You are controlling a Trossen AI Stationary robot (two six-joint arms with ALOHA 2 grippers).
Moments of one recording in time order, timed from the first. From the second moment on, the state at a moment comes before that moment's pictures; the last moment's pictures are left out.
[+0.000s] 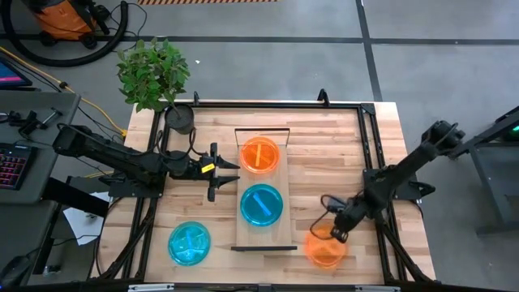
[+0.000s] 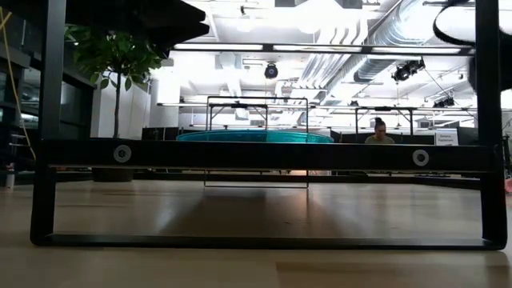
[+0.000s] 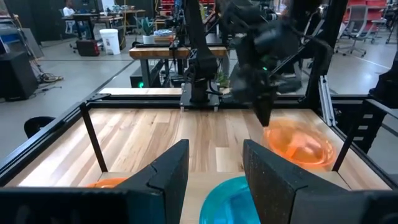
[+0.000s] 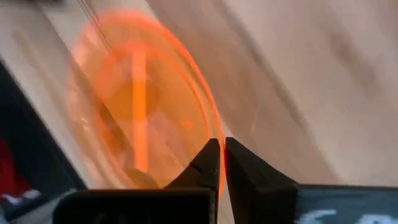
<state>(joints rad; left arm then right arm) -0.17 1.07 0.46 0.52 -0.20 0.00 0.67 1.23 0.57 -0.47 -0.05 1.32</state>
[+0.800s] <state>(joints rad) -0.17 1.07 0.46 0.52 -0.20 -0.02 0.71 1.11 0.57 -0.59 0.06 1.57</state>
